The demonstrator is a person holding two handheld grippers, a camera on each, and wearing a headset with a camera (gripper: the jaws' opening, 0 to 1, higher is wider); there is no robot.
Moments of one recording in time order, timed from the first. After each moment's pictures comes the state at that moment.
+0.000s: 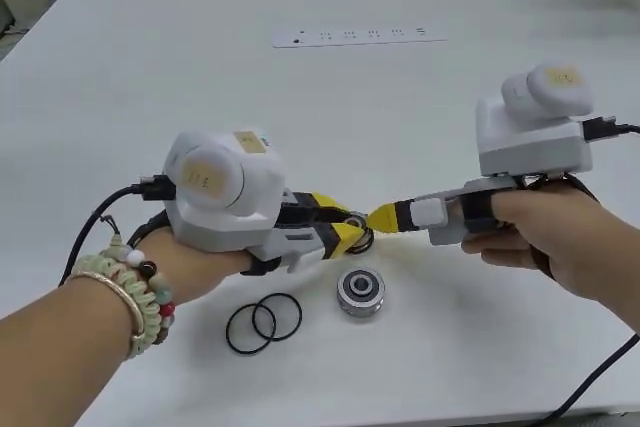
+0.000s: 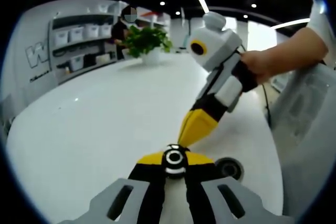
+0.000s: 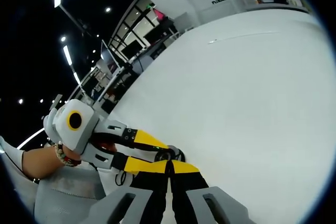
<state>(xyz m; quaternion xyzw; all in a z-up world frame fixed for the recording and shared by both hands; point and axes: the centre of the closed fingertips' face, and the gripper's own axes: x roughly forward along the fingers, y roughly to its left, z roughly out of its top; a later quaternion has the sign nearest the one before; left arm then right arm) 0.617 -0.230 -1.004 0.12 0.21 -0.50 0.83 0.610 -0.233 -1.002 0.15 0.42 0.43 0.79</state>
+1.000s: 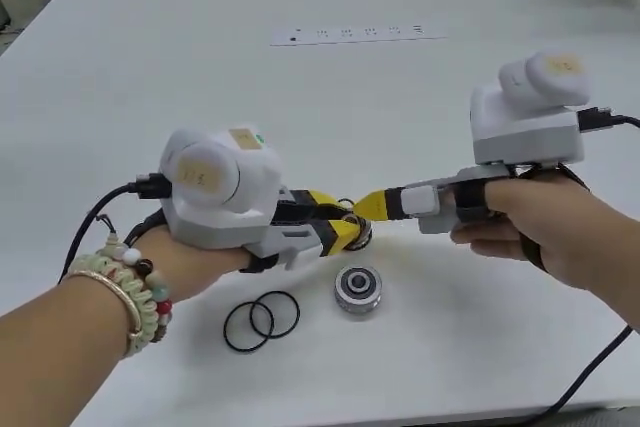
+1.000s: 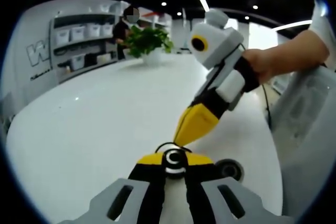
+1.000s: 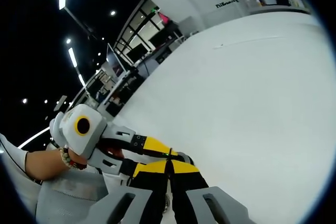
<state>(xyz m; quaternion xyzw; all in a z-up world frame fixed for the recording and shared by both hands) 0.617 -0.232 -1.003 0.12 0.21 -0.50 0.83 0.611 -0.226 -0.992 0.15 0.40 0.44 0.79</state>
